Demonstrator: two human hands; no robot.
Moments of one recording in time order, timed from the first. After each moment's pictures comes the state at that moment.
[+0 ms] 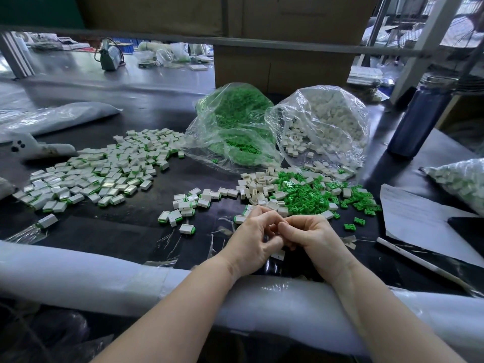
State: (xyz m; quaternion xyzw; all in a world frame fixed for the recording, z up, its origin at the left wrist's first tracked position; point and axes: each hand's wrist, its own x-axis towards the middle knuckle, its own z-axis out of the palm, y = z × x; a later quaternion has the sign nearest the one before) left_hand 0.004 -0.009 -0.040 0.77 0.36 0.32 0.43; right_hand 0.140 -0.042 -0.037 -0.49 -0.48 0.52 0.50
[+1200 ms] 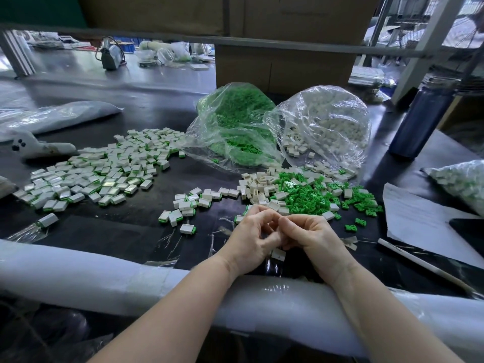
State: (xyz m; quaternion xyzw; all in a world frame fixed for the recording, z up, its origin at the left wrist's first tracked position) left_hand 0.002 -0.008 -0.040 0.75 0.36 0.34 0.43; right_hand 0.139 -0.040 -0.041 -0.48 -0.49 0.52 0.52
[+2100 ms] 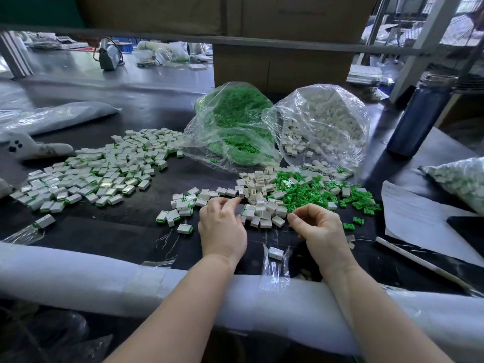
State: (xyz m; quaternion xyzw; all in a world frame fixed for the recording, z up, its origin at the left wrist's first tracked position) left_hand -0.007 0.010 -0.054 0.68 0.65 0.31 0.16; right_hand 0.148 -0.038 -0.046 -0.60 -0.50 0.31 0.55
